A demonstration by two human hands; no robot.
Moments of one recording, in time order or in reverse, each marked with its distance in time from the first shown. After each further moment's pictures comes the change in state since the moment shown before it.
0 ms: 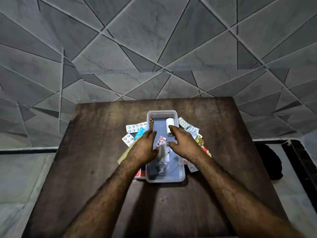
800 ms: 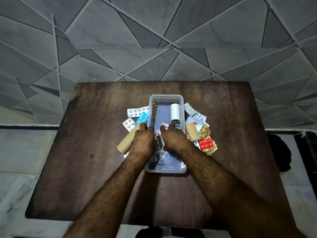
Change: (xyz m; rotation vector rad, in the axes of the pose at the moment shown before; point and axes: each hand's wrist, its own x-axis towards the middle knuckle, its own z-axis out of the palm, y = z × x) left_hand 0.004 -0.003 0.032 0.108 0.050 -0.235; right_hand 0.036 0.006 0.056 -0.576 -0.314 0.008
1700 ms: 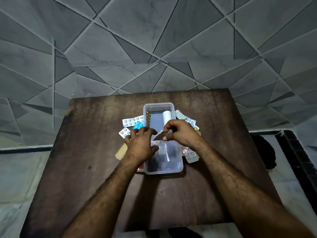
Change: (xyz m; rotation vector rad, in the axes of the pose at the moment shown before) left_hand -0.024 0.007 -0.033 0.055 0.025 0.071; right_hand -0.062 0.020 -0.056 0.914 0.231 -0.003
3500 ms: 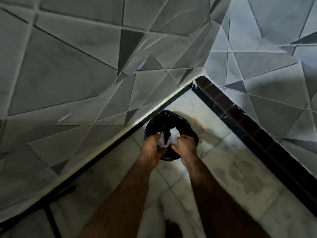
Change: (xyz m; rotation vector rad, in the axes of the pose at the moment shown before) left_hand 0.255 0.647 0.522 -1.245 -0.789 -0.515; right_hand 0.007 0.727 -0.380 0.302 0.552 0.922
